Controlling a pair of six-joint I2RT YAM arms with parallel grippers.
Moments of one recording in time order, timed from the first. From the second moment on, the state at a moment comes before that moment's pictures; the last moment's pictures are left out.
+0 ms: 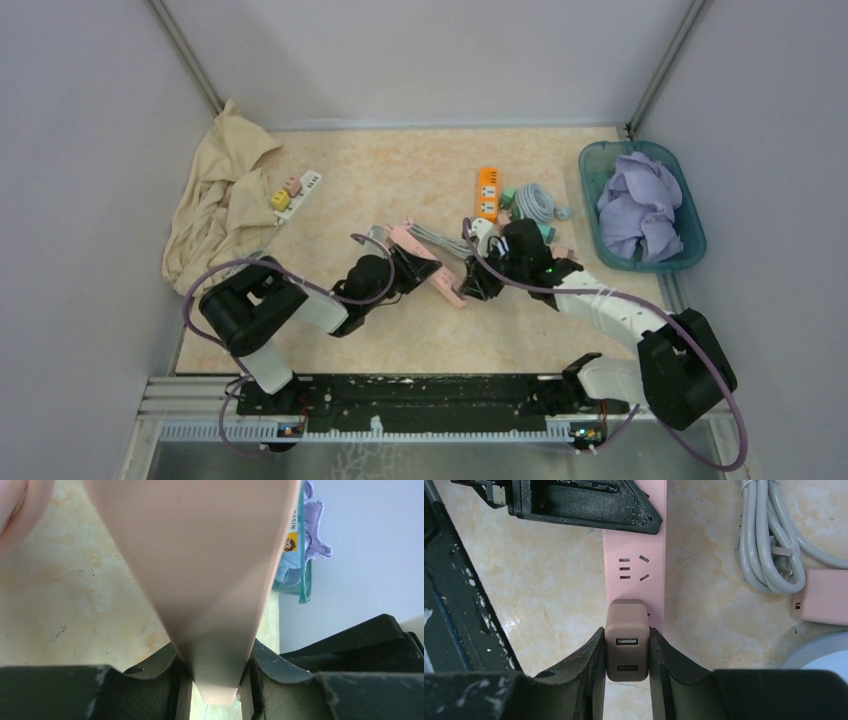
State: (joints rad) left arm -0.82 1.70 0.42 1.00 -0.11 -1.20; right arm 0.55 1.21 0.60 -0.10 -0.48 -0.09
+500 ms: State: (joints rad) left arm -0.79 1.67 0.33 1.04 -0.10 -1.24; right arm 0.46 1.16 0.66 -0.07 -0.56 -0.13
